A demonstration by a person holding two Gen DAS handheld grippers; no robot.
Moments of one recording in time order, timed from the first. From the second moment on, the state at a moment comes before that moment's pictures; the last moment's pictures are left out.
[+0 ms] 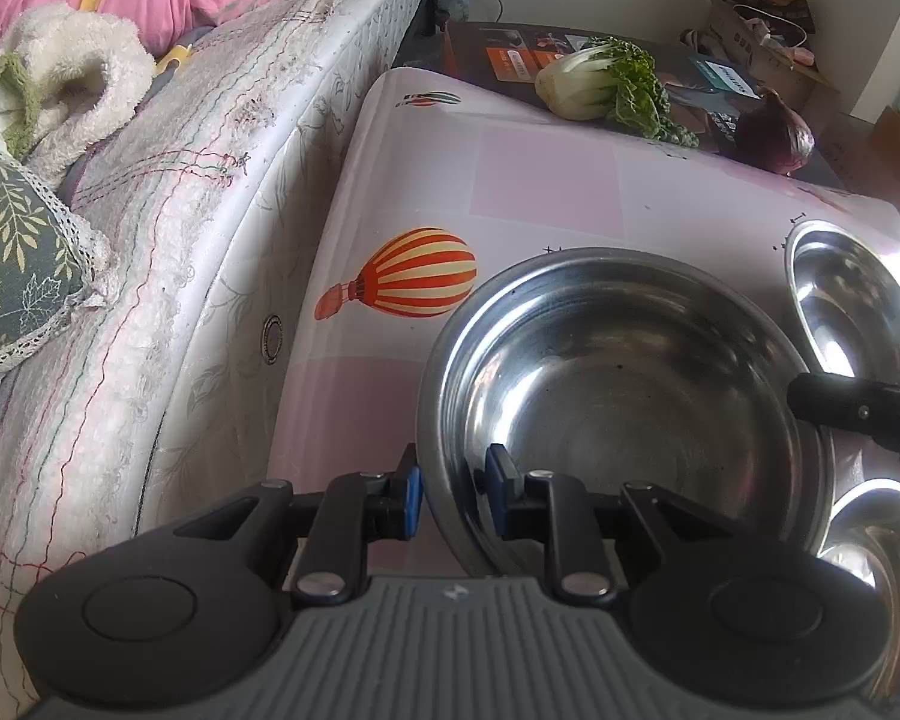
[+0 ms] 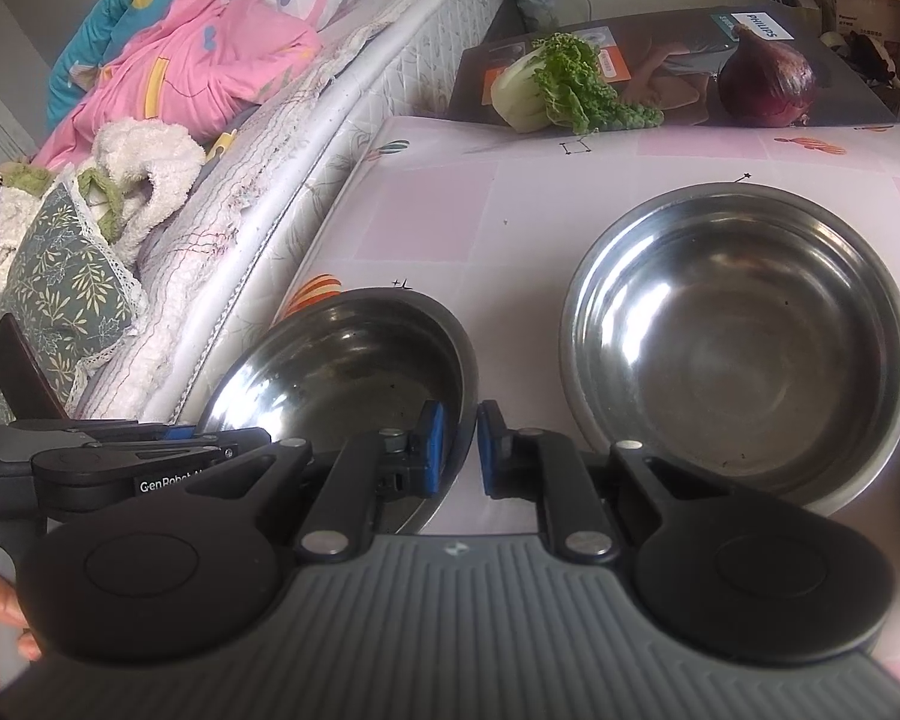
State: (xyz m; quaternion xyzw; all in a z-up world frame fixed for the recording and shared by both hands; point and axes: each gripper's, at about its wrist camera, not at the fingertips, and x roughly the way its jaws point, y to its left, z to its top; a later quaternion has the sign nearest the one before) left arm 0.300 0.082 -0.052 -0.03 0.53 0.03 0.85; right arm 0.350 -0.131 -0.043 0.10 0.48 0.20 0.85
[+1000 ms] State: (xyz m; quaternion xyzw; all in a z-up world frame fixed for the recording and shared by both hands) left arm 0.287 0.069 -0.023 -0.02 0.51 0.03 0.86; right arm 0.337 -0.147 -0.021 0.11 0.46 0.20 0.86
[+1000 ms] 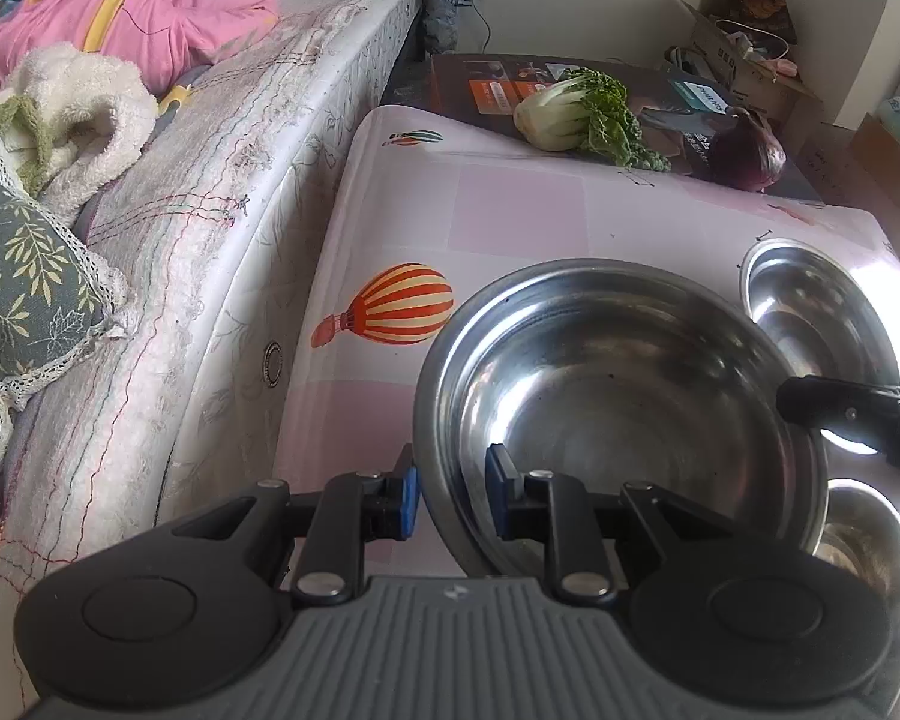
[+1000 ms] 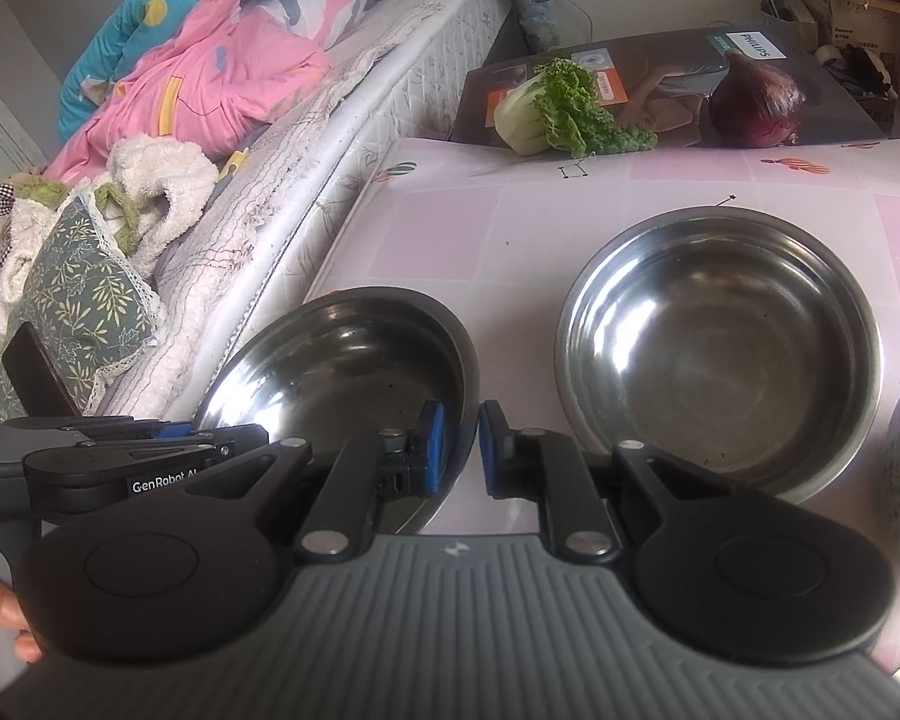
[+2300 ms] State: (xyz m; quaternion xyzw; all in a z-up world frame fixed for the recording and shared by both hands) left arm 0.370 -0.101 -0.036 0.04 0.50 -0.08 0.86; right arm 0.389 -0.306 -0.035 0.10 0.46 0.06 0.88
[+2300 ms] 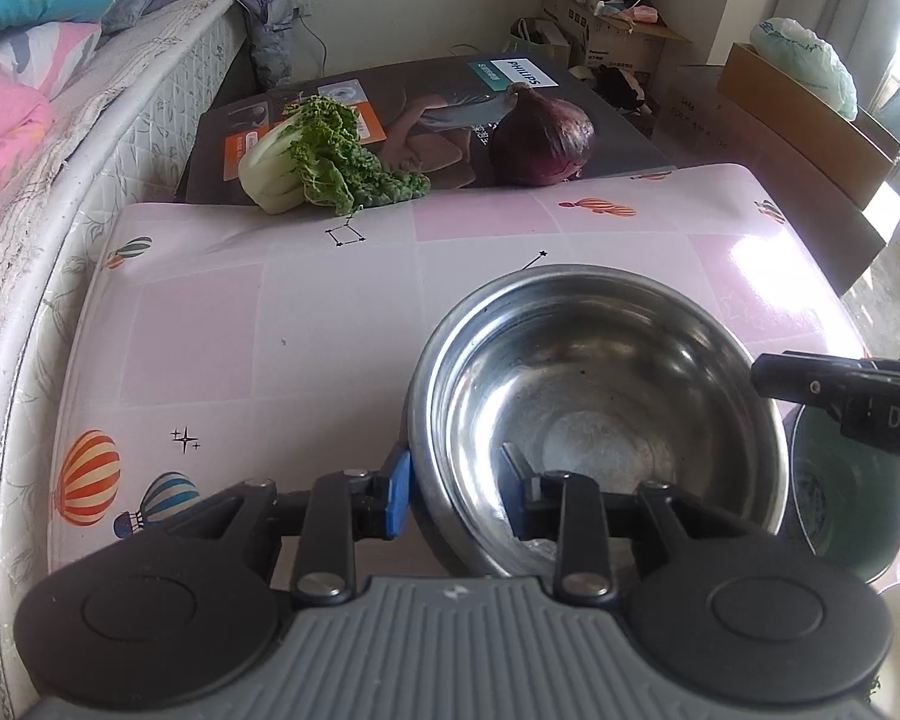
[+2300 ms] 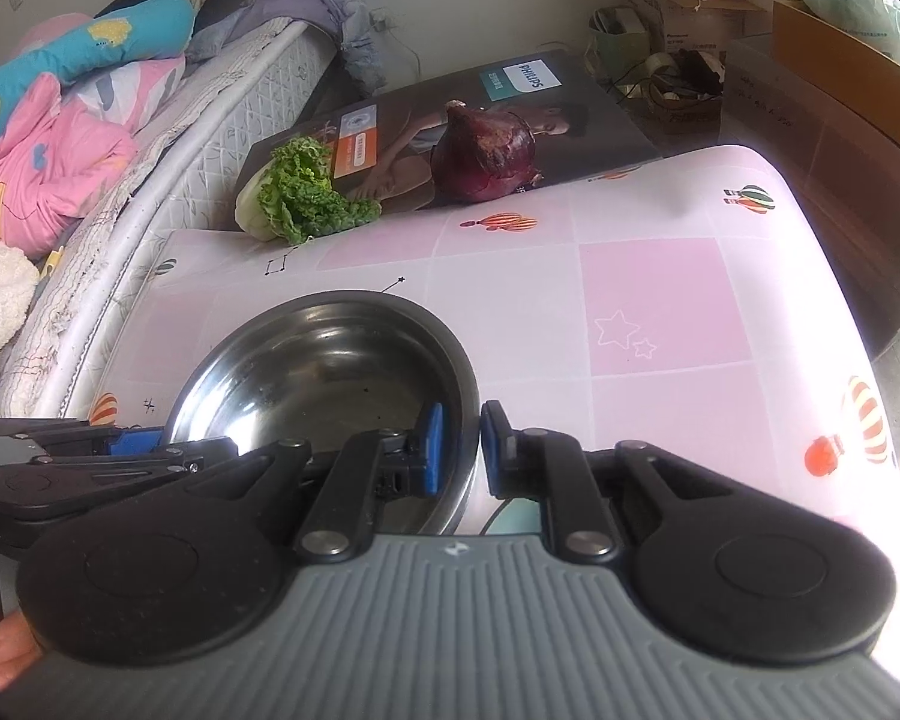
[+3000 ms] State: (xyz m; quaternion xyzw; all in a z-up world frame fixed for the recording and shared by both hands) left arm 0.382 -0.072 -0.067 -0.03 0.55 -0.07 0.83; right arm 0.446 -0.297 -0.077 0.15 0.51 0.08 0.84
